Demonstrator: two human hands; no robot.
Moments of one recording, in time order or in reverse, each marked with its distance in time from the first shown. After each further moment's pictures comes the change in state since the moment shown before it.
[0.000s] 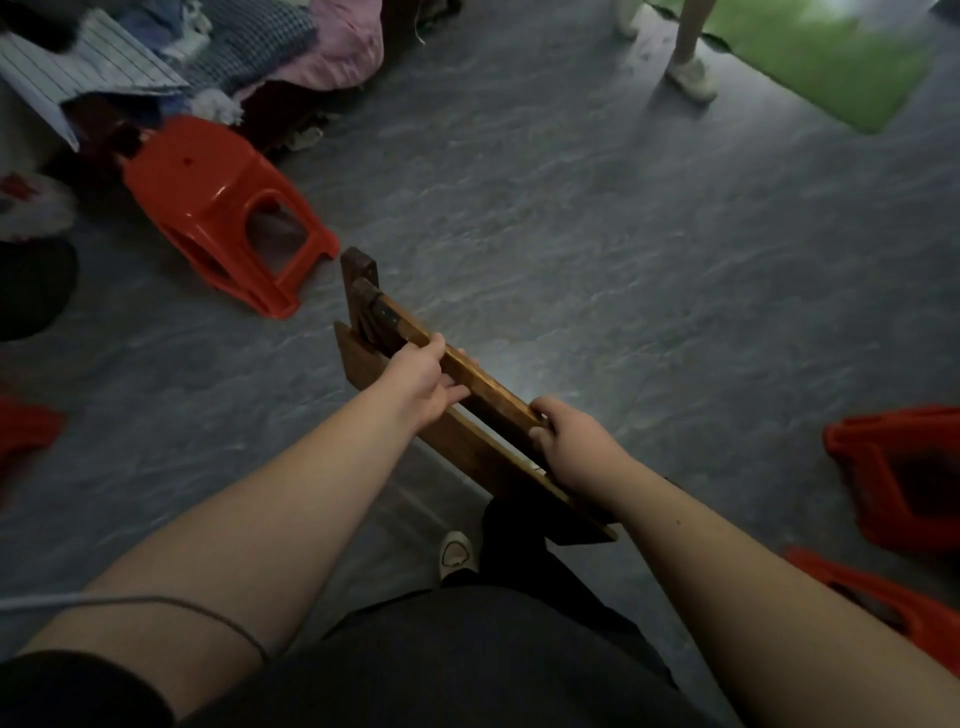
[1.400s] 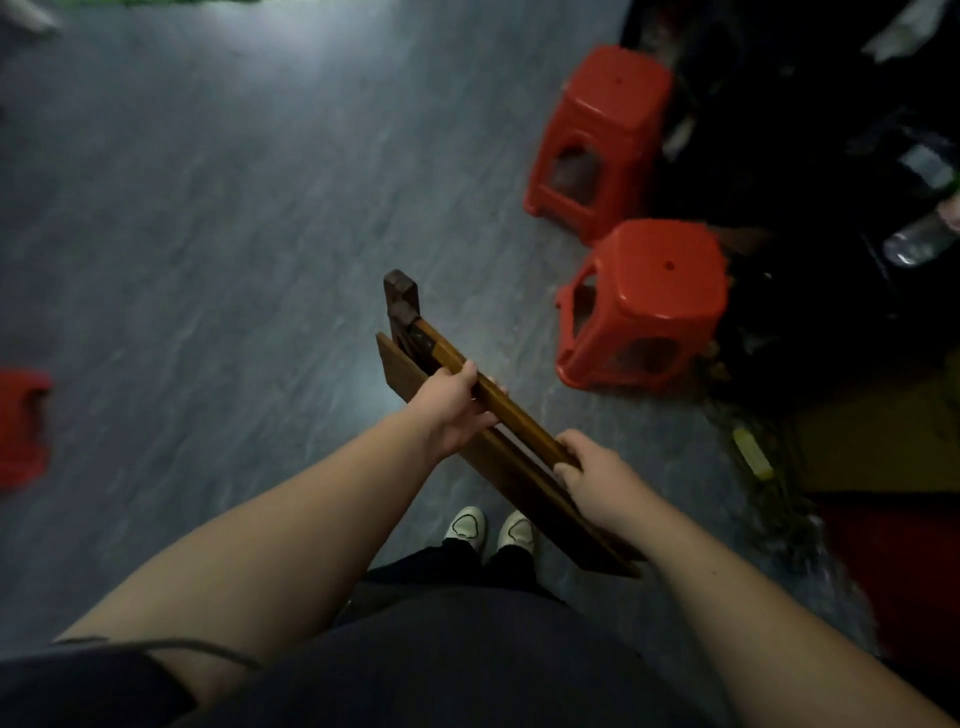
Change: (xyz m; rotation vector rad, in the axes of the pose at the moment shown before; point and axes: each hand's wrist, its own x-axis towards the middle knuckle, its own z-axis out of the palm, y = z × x) left_hand -0.293 -0.529 0.119 0.729 -0.484 -0.276; right_hand -0.519 0.375 0.179 0.502 0.413 0.558
